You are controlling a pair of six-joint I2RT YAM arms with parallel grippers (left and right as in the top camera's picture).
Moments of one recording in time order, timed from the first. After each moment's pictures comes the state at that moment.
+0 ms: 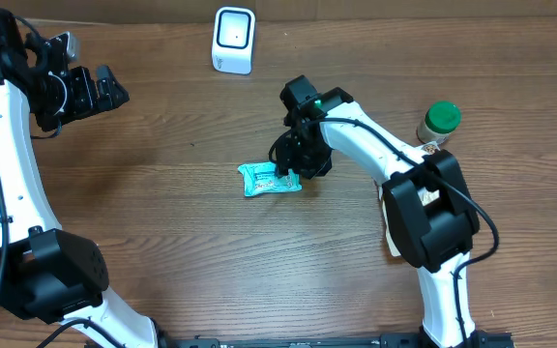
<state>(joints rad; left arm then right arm) 0.34 1.89 2.01 -1.37 0.38 0.07 0.52 2.21 1.69 -0.98 -0.30 0.43</state>
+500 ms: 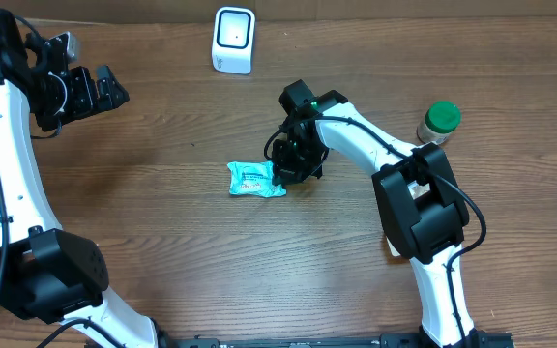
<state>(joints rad) 0.34 1.89 2.01 -1.37 0.38 0.07 0.52 2.28 1.71 -0.97 -0.47 0.54</state>
